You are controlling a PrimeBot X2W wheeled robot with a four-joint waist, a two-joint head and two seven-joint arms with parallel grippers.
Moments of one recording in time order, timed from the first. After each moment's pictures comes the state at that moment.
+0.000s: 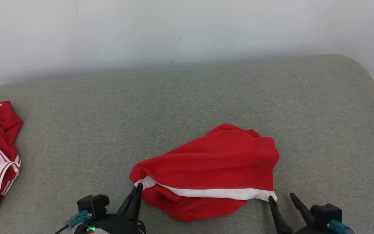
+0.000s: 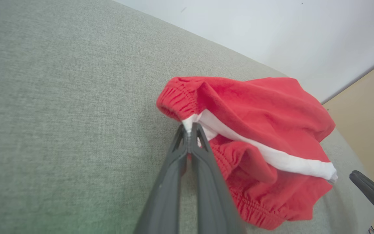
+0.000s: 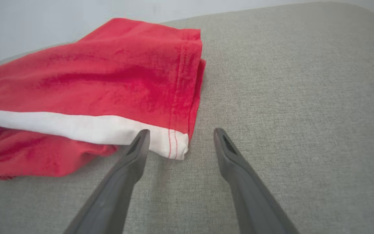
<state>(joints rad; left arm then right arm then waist) -0.32 0.19 -0.53 0.61 -0.84 -0.13 -0.26 -0.08 -0.15 0.20 0.46 0.32 0.13 -0.17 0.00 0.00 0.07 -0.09</state>
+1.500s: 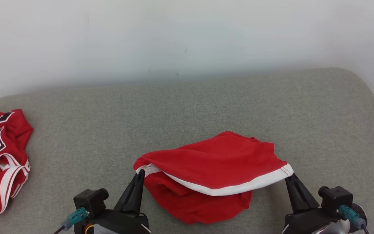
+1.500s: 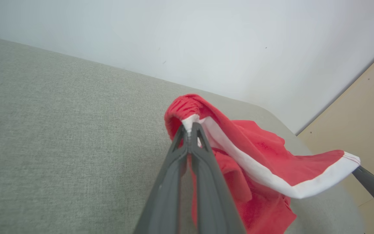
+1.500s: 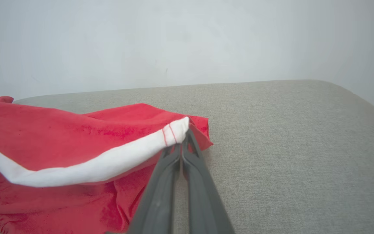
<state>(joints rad) -0.27 0.17 -0.45 0.44 -0.74 -0.13 -0.26 -0.12 -0.14 0.14 0.35 0.24 0.13 -0.18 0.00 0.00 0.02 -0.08</state>
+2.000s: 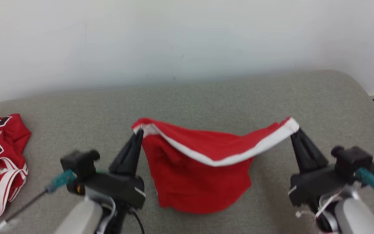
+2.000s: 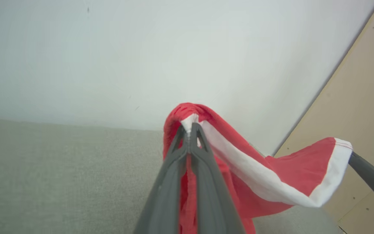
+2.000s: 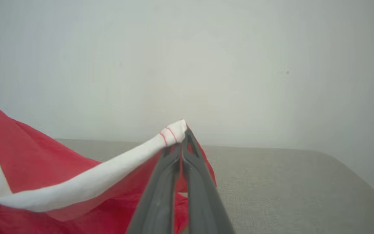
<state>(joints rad) -0.39 0.23 -0.48 0.32 -0.81 -0.13 -0.24 -0.21 -0.21 0.16 0.14 0.28 0.13 -0.10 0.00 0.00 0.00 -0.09</state>
